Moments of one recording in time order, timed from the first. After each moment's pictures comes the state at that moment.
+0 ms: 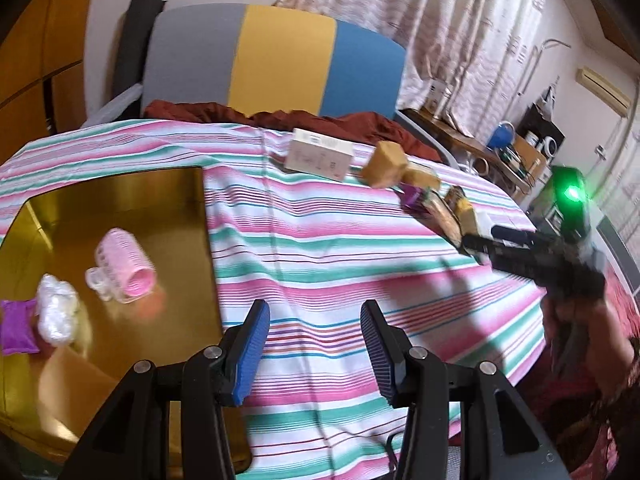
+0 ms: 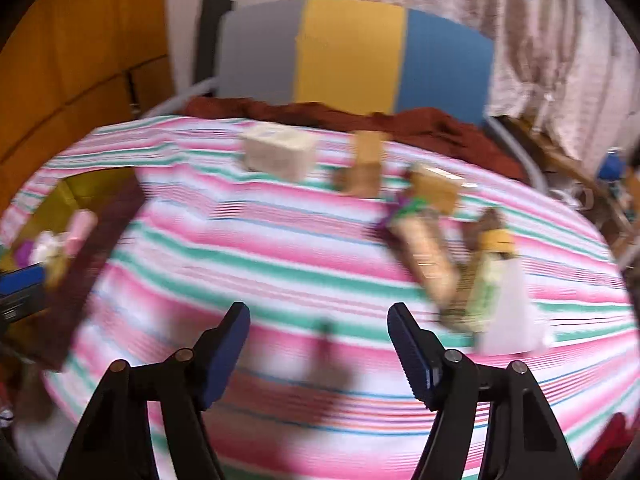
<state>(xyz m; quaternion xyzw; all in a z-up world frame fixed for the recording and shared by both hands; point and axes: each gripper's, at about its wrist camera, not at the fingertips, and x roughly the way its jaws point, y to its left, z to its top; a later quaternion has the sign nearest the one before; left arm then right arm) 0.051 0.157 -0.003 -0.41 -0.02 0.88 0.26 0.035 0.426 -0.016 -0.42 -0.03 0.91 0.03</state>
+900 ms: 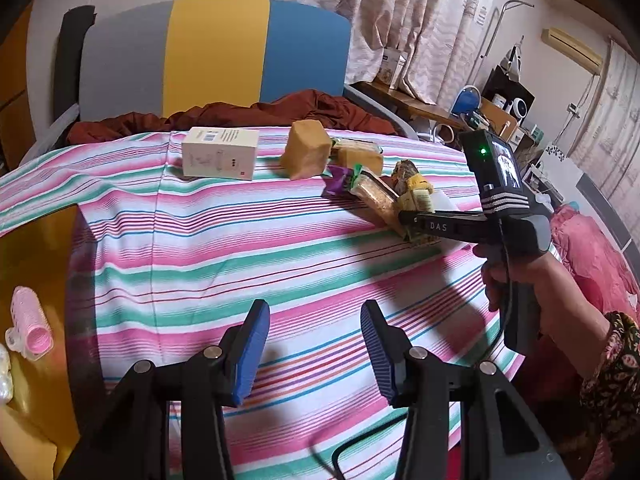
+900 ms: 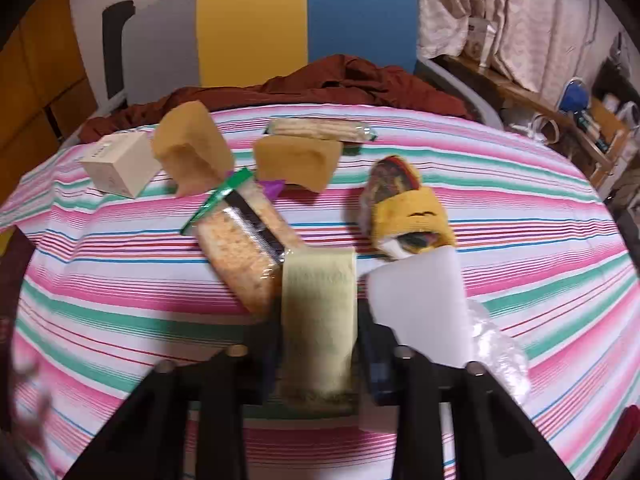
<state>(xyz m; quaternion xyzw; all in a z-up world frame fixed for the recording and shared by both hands) 0.037 0.268 -0.009 -0.42 0.03 0.85 0.31 -0.026 0.548 -0.063 -0.46 0.05 0.88 0.10</state>
